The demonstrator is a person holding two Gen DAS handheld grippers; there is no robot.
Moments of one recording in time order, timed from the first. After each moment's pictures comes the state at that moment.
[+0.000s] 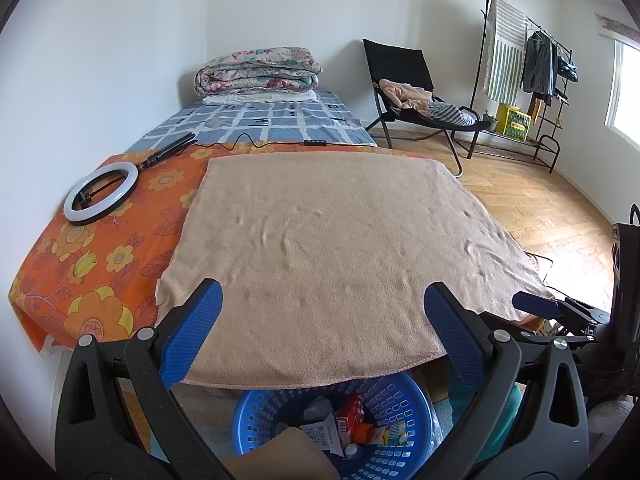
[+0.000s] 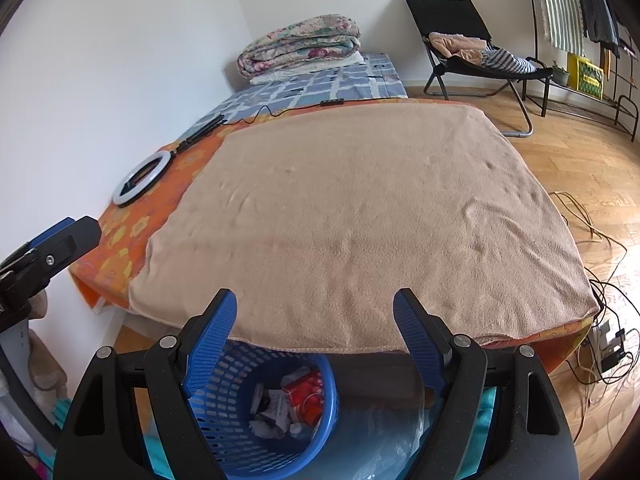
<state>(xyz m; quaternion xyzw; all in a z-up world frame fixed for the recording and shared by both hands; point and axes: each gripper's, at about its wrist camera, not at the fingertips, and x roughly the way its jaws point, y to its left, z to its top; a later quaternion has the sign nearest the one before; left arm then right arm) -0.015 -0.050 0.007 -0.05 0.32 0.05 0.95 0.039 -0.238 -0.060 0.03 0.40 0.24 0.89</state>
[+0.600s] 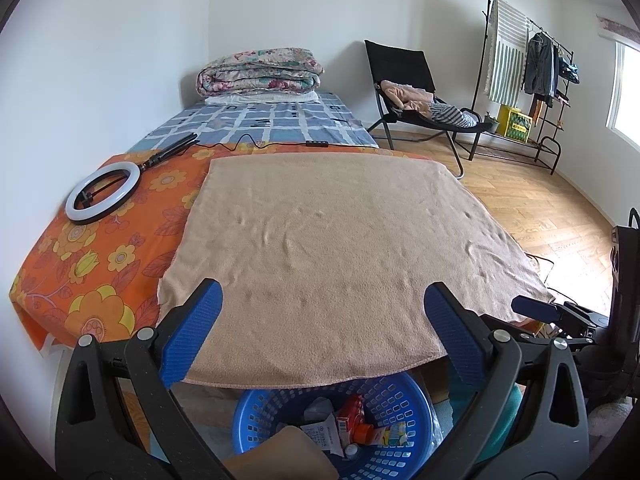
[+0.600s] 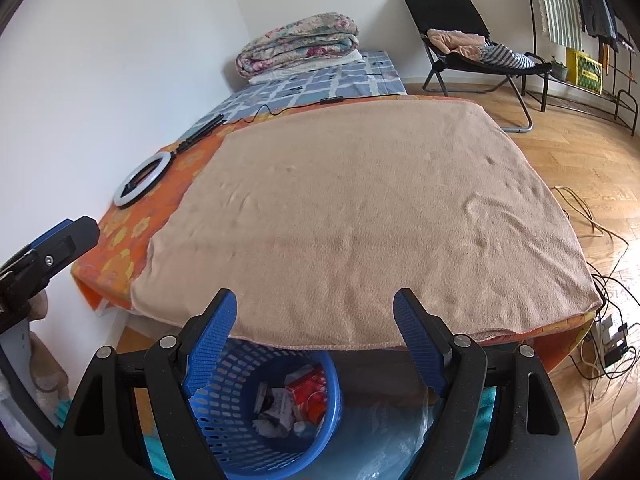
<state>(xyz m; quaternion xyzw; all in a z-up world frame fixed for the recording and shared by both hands) -0.015 -0.049 0.008 -0.05 0.32 0.05 0.95 0.039 -0.238 -0.062 0.04 0.40 0.24 0.88</state>
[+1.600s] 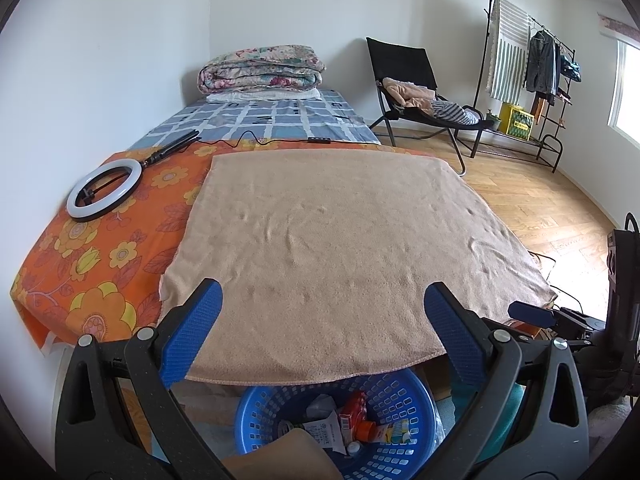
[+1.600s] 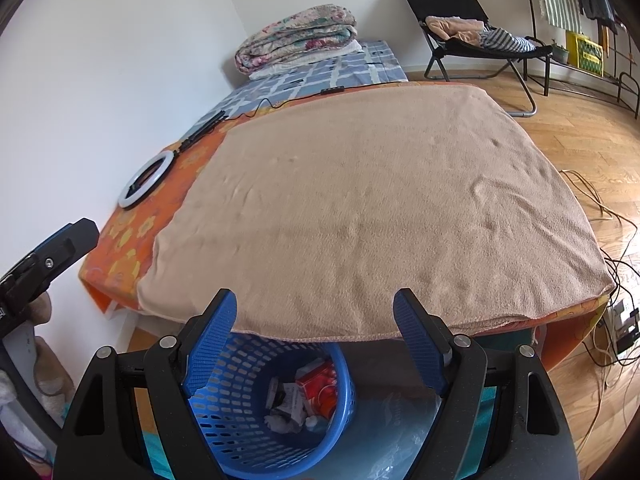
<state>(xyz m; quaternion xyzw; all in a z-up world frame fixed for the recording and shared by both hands) -0.018 -0.046 0.006 -0.05 0.32 0.05 0.95 0.039 -0.237 -0.072 0.06 0.42 0.24 0.87</state>
